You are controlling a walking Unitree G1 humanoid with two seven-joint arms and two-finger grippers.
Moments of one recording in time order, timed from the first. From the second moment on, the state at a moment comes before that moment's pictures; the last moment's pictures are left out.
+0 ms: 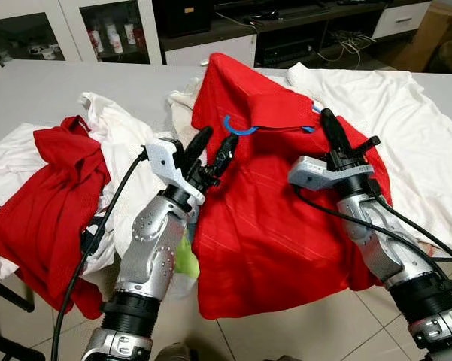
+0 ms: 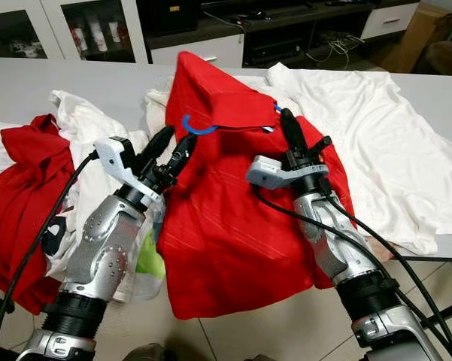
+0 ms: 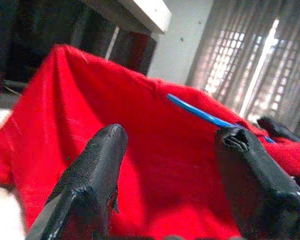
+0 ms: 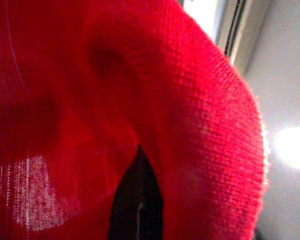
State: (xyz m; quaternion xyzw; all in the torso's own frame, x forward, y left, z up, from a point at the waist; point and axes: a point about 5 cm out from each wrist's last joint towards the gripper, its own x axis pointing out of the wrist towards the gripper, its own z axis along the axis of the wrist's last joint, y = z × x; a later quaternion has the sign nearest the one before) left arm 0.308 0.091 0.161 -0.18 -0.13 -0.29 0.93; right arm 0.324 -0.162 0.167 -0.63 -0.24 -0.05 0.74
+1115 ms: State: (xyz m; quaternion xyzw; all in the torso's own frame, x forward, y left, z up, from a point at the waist) left arm 0.303 0.083 0.174 -0.31 -0.07 -0.35 0.88; right arm 0.317 -0.157 0.157 -0.65 -0.28 -0.07 0.71
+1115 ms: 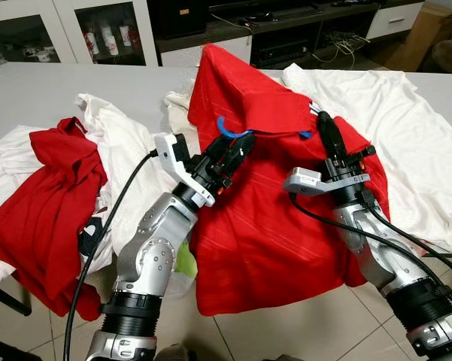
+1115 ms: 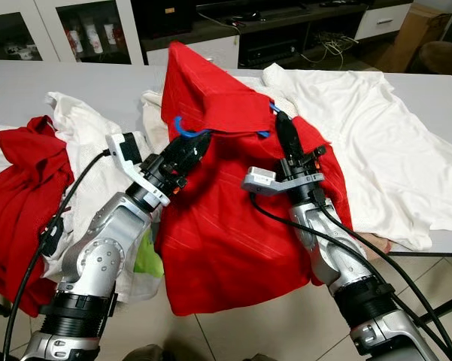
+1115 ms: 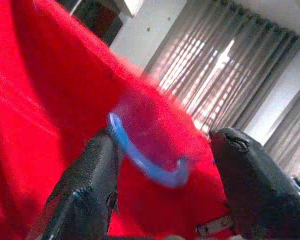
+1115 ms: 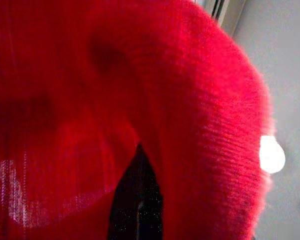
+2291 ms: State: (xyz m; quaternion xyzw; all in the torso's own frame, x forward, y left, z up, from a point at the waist) left arm 0.304 0.088 0.174 -0.33 -0.07 -0.34 0.88; right arm 0.309 -0.150 0.165 -0.61 -0.32 -0.09 0.72
